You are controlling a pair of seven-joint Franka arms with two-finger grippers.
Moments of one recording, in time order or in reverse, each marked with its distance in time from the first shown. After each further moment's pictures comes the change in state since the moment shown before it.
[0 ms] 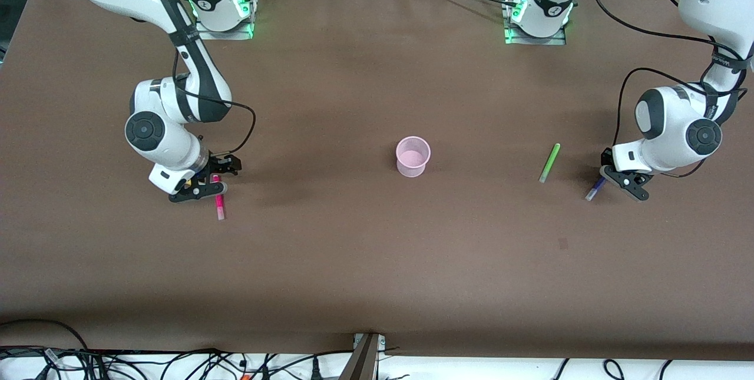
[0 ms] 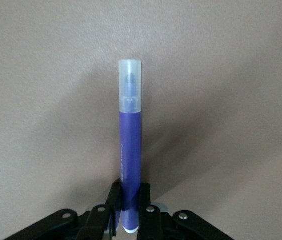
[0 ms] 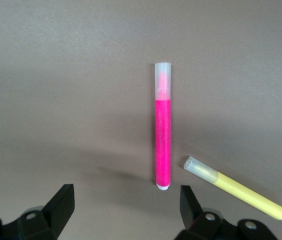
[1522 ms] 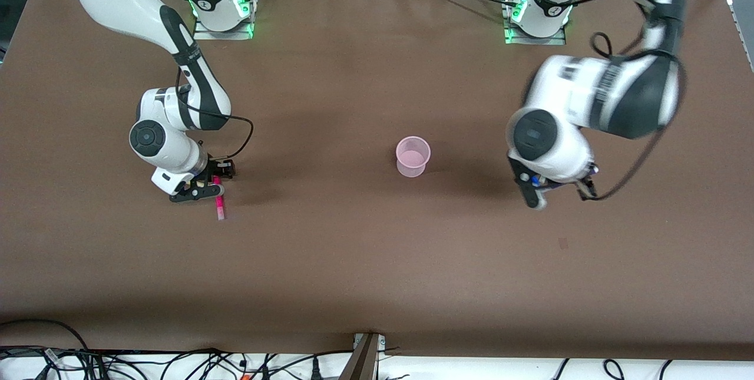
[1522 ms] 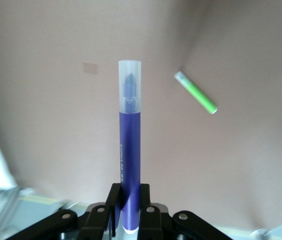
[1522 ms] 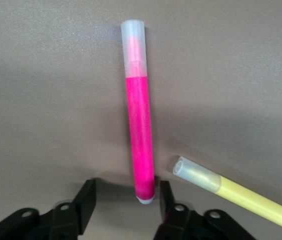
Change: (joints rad) left arm -0.679 0.042 -0.018 0.772 0.514 -1.012 -0.006; right arm -0.036 0.066 -0.005 -0.052 0.038 0.108 -0.026
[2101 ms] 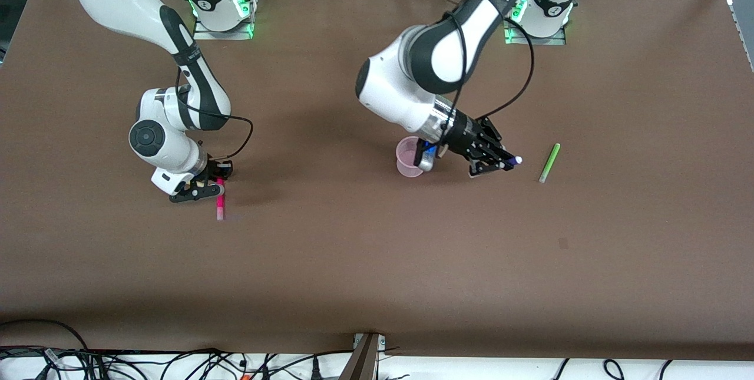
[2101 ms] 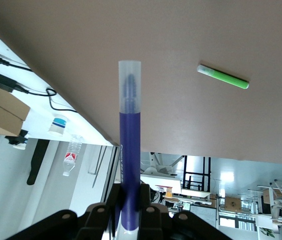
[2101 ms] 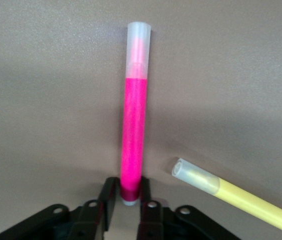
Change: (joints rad) left arm -0.344 0.121 0.012 0.049 0.292 -0.112 -0.019; right arm -0.002 0.000 0.000 0.000 0.001 0.005 -0.012
